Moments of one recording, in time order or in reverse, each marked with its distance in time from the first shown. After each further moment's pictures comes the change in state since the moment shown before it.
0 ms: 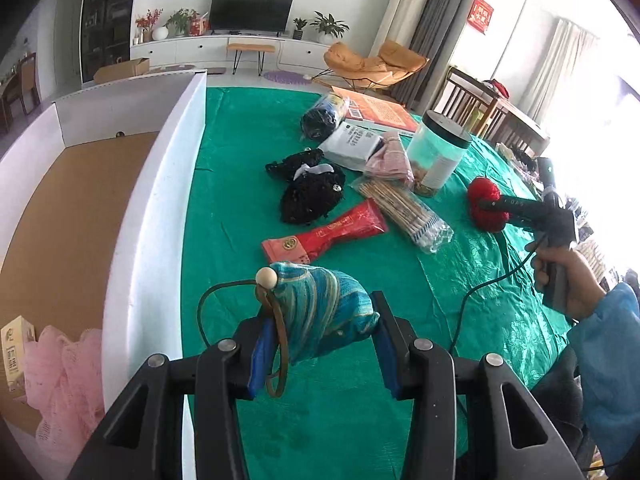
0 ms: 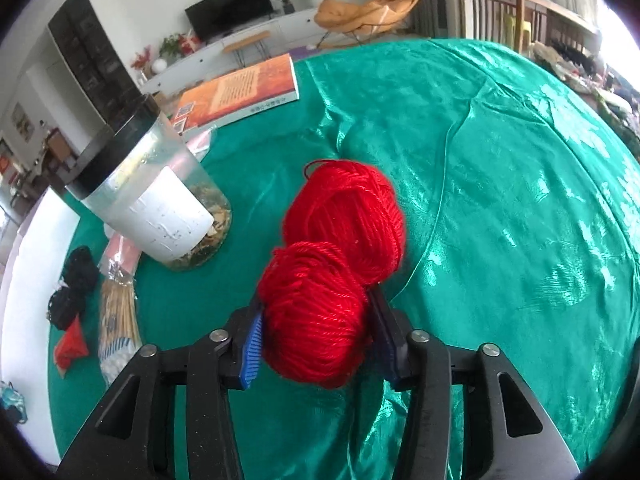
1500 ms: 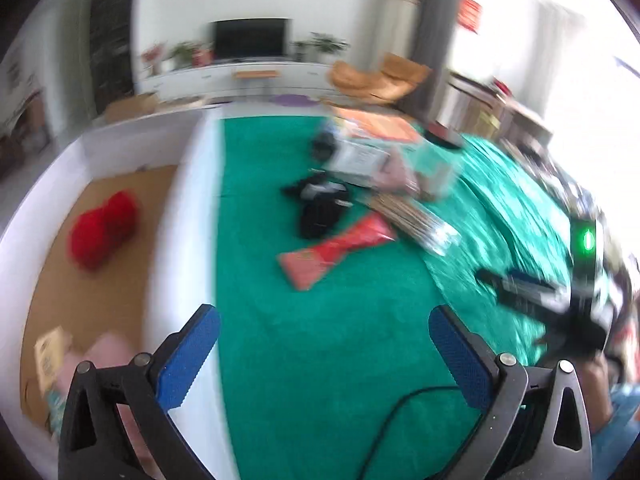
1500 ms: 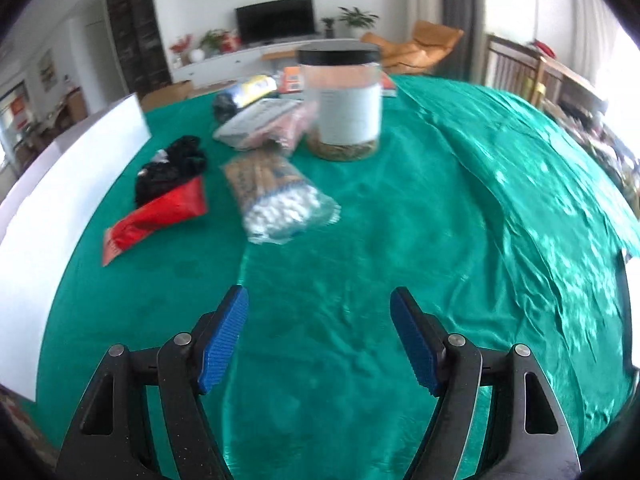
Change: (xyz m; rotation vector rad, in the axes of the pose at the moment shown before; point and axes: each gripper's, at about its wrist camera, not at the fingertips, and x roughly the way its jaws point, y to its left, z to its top) left arm -0.018 -0.031 -0.015 0.136 -0.037 0.060; right arm -0.067 0.126 -0.148 -0.152 -0.126 -0.059
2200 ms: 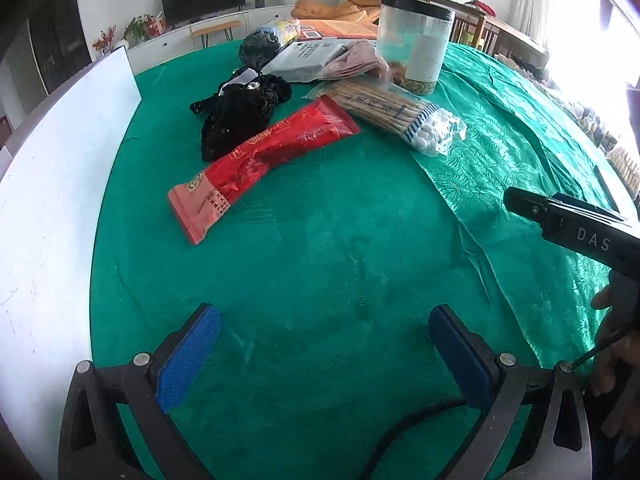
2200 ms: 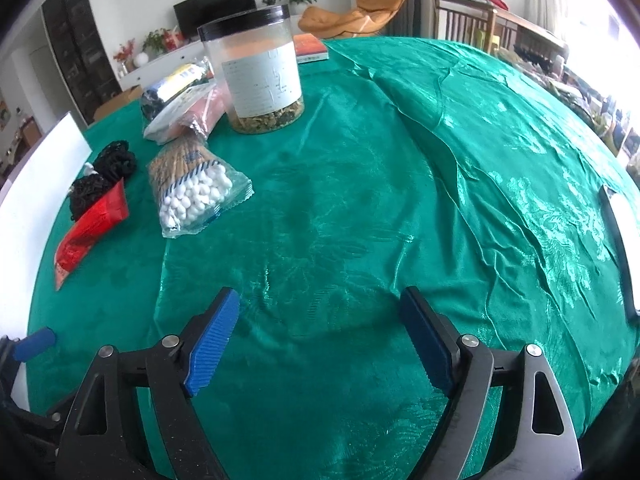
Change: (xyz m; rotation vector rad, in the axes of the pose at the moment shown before) left arm 0.111 -0.036 -0.026 0.112 0.194 0.048; right arm 0.017 -0.028 -0.006 0.114 0.080 -0.112
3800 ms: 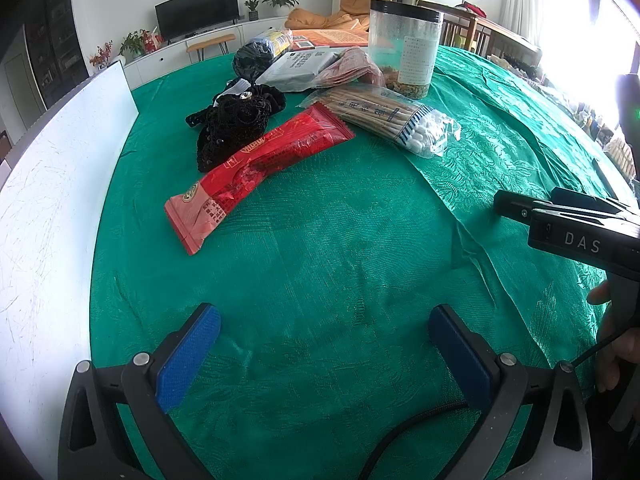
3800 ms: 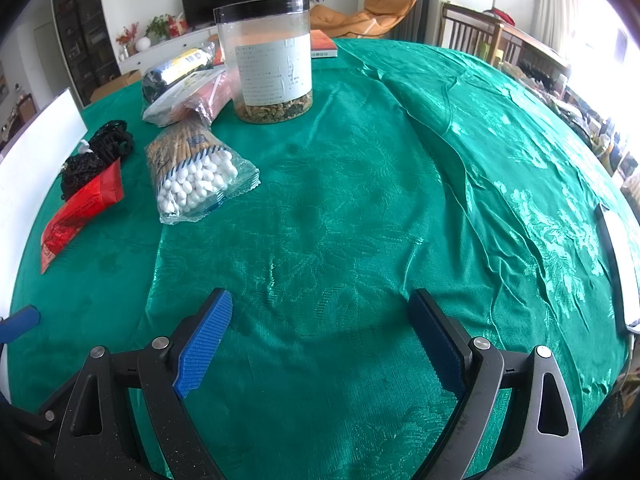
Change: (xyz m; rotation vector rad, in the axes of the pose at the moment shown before) left arm 0.003 0.000 0.001 0.015 -0.035 -0.007; right arm 0.003 0.011 -0.003 -0.057 0.006 -0.047
